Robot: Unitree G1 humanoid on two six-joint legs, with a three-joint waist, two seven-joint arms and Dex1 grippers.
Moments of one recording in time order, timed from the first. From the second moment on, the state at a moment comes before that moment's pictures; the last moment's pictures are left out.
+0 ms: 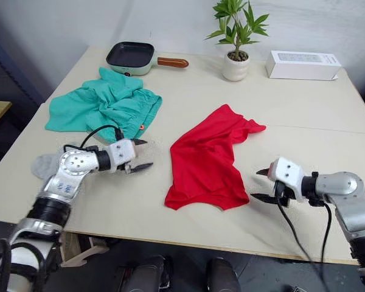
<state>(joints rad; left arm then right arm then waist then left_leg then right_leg) -0.62 0.66 -0.19 0.49 0.13 -0.47 -0.82 -0.26 -0.93 0.05 0.21 0.15 -0.21 1.14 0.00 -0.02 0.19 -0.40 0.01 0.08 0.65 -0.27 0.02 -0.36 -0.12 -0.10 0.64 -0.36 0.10</state>
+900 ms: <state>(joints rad) -0.83 0.48 -0.43 0.84 0.25 -1.14 -0.82 -0.53 -0.82 0.27 0.70 0.00 -1.16 1.06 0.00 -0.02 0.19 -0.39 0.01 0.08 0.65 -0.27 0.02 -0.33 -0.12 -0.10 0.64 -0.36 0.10</state>
